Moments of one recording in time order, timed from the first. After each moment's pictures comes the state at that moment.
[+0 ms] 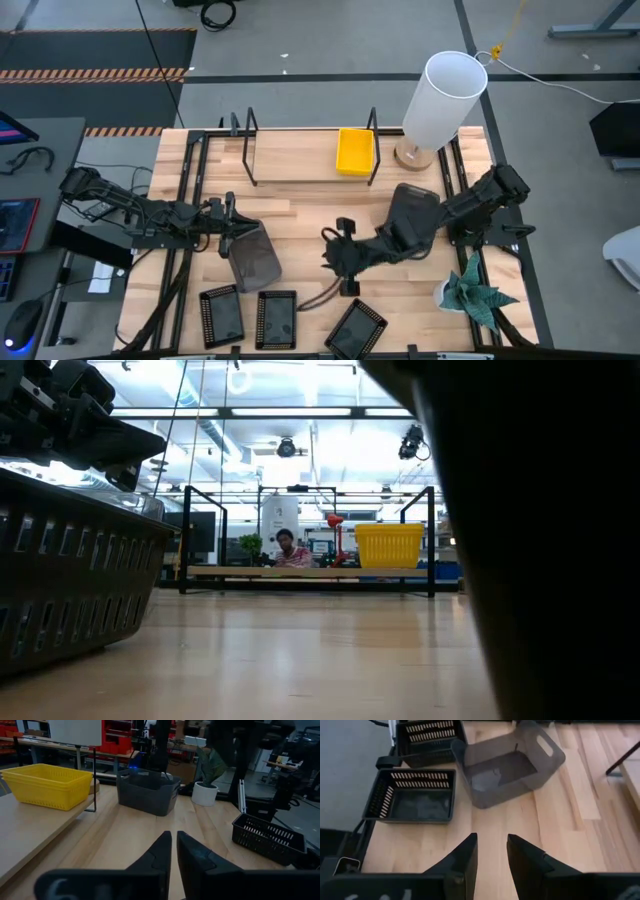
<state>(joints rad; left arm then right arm) -0.31 0.46 0.01 0.42 -0.35 -0.17 0.42 1.72 1.47 -0.52 0.30 0.28</state>
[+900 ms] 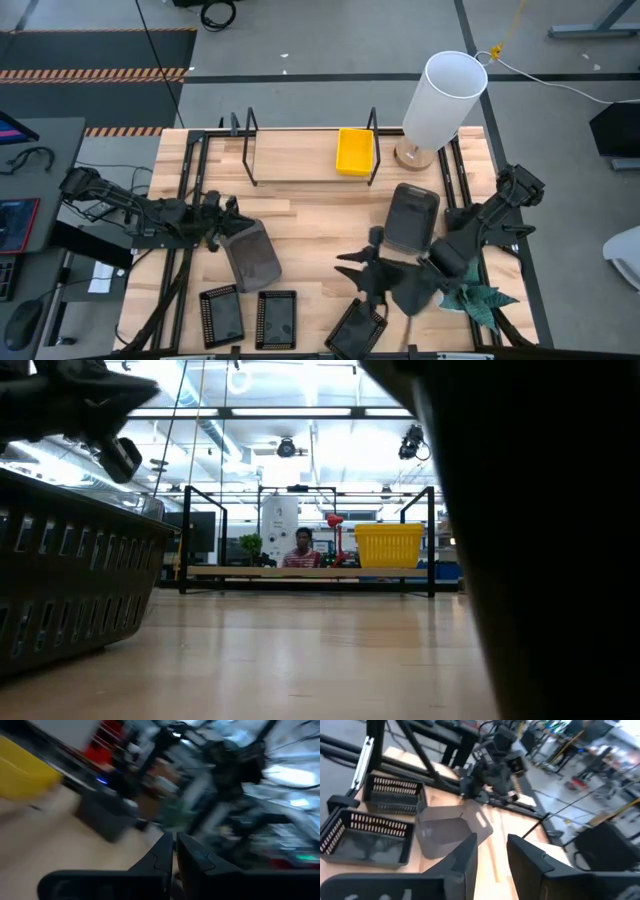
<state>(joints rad) -0.31 0.46 0.01 0.63 -0.27 -0.61 0.69 1.62 1.47 -0.37 0.91 -0.02</state>
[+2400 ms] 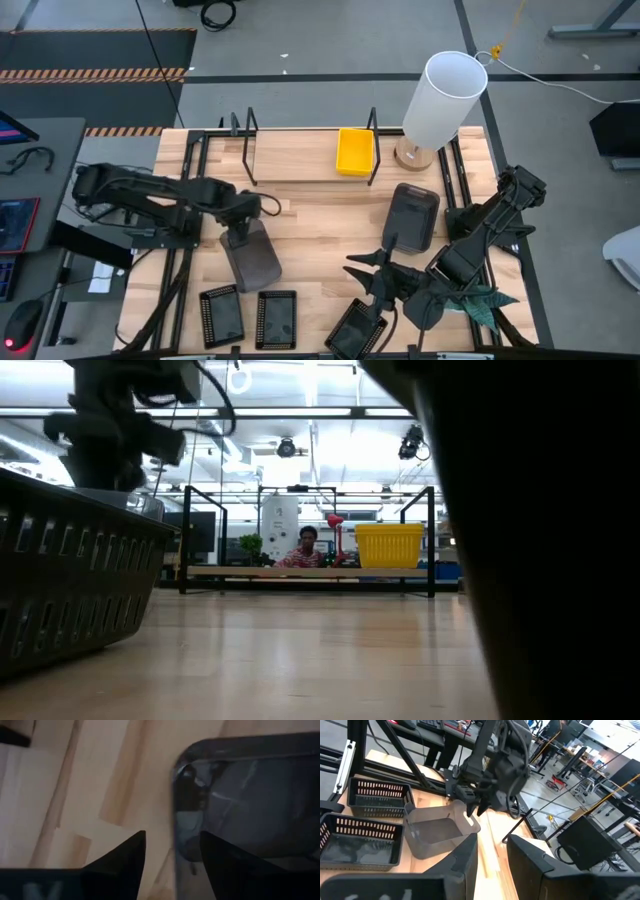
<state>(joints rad) -0.03 1.23 0.82 -1.02 -0.06 -0.38 0.76 1.62 1.47 -0.42 1.05 0.05</state>
